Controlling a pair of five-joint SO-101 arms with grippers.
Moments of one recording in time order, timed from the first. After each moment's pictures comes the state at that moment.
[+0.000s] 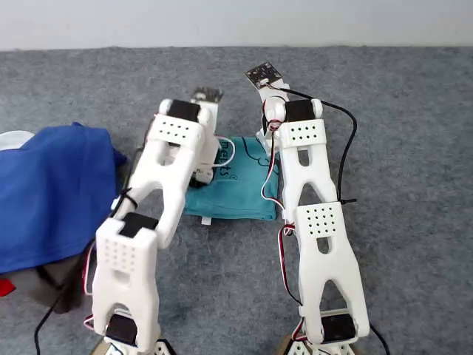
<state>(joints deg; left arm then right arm) 12.6 39.2 -26.2 96.2 8.9 -11.3 79.5 -93.2 93.5 19.6</state>
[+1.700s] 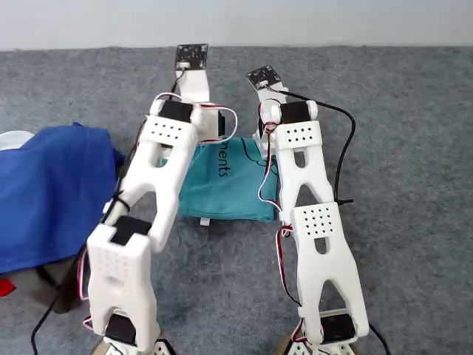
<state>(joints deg) 11.4 33.3 -22.5 65.1 18.9 -12.3 80.8 -94.2 95.3 13.9</state>
